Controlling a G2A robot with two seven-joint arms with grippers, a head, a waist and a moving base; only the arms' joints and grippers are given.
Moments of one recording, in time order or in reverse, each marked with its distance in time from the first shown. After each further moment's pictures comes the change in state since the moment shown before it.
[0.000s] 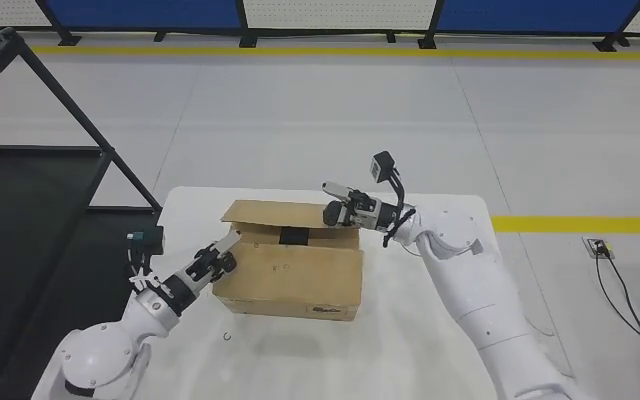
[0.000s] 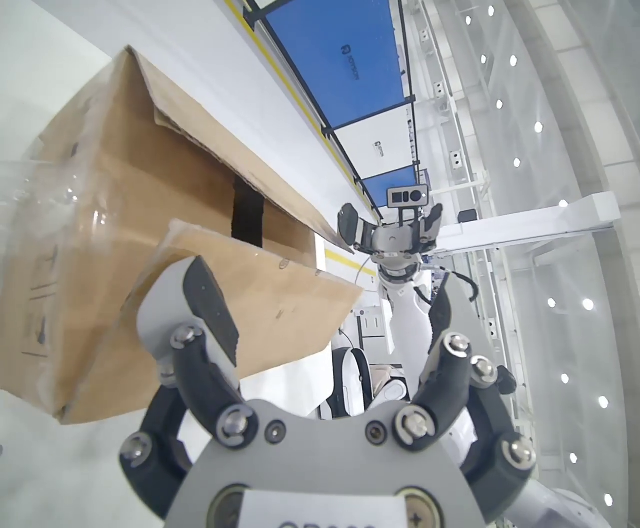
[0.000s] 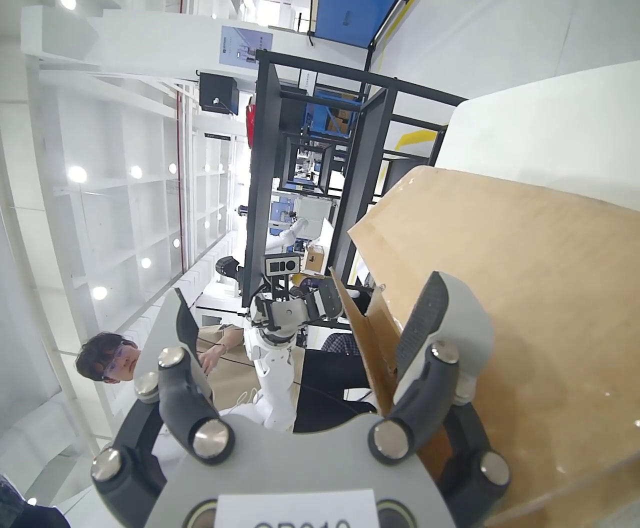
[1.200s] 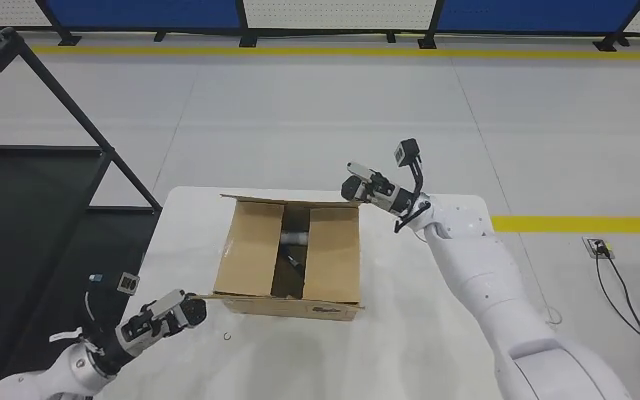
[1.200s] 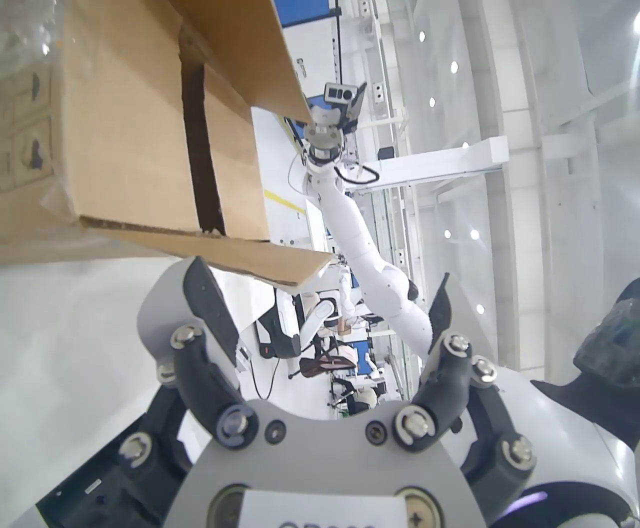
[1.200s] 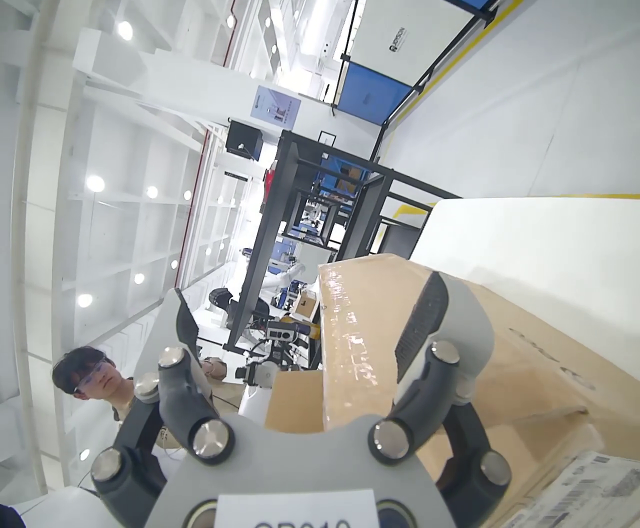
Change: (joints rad) left arm 0.269 0.023 -0.320 0.069 -0.381 -0.326 -0.449; right arm 0.247 -0.059 -0.021 0.558 0.093 -0.477 0.010
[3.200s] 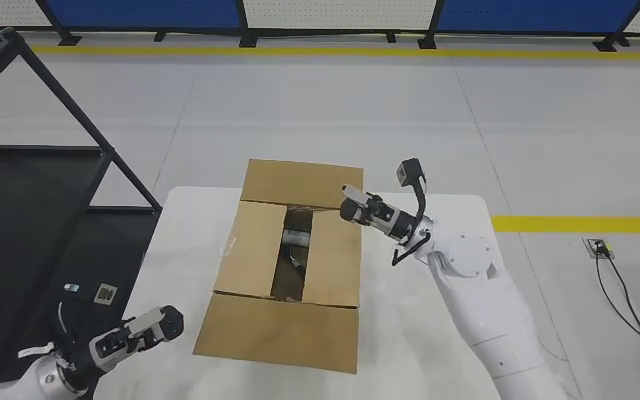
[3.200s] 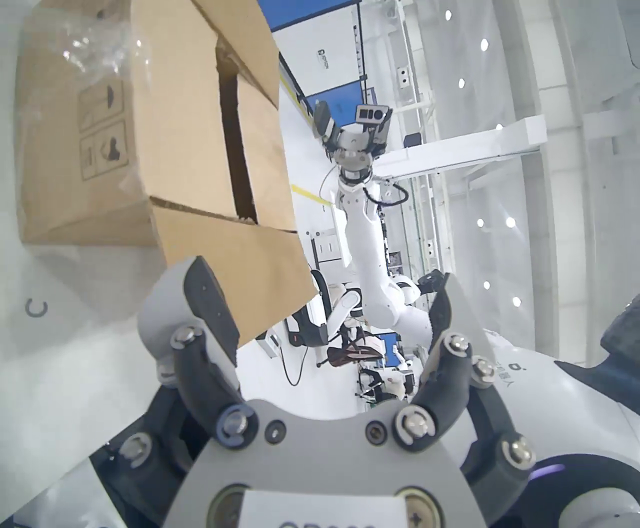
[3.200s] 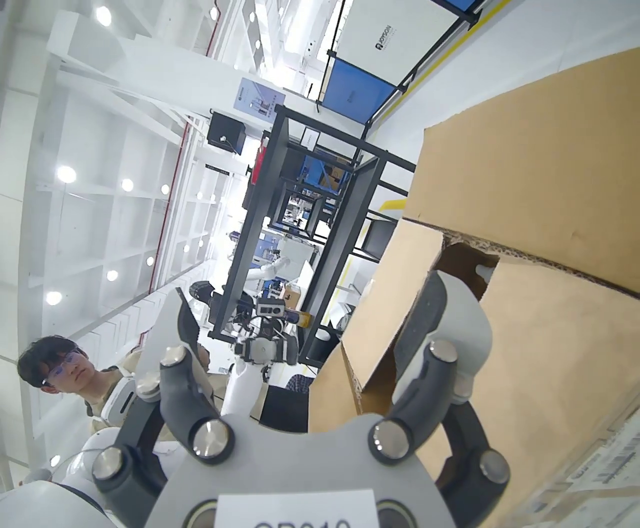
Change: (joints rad) left arm 0.045 -0.022 -0.149 0.077 0.017 -0.052 -0.246; right arm -0.367 0.126 0.059 -0.701 -0.175 0.312 -0.257
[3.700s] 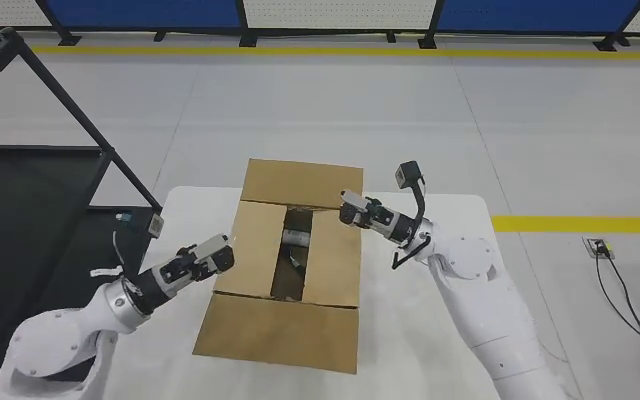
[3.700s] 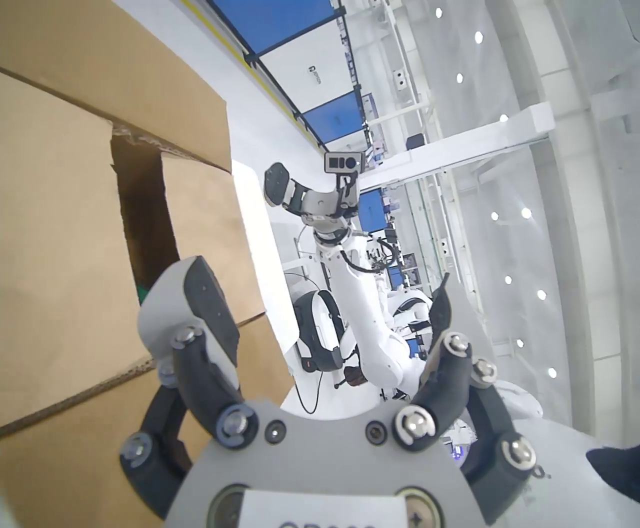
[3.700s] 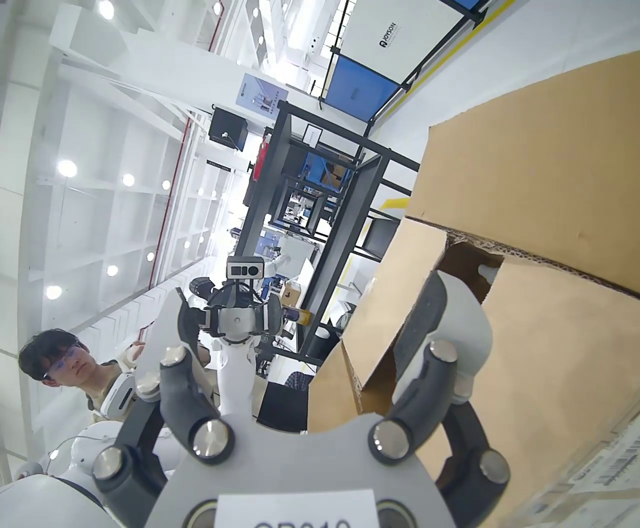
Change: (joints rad) left arm -0.319 -0.017 0.253 -0.099 0.159 0.158 0.254; right arm -0.034 0.002 -0.007 -0.039 -0.007 -0.024 0.065
